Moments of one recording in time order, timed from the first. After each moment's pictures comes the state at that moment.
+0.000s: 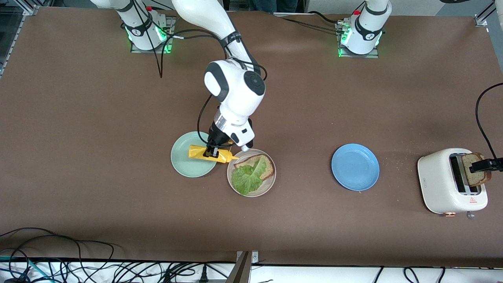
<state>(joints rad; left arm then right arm) 0.33 0.61 0.04 -1.32 0.03 1.96 0.28 1.23 0.91 -0.84 -1.26 0.11 1.95 -0.91</state>
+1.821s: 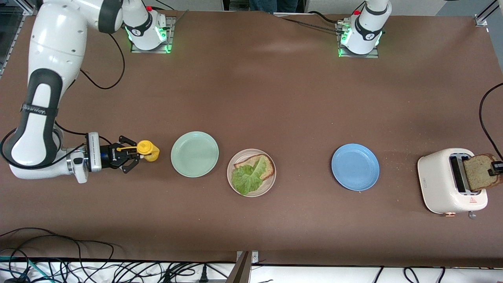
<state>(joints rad) 0.32 0.58 0.03 -1.24 0.03 1.88 0.28 0.22 0.91 -0.57 -1.41 1.41 1.18 -2.36</state>
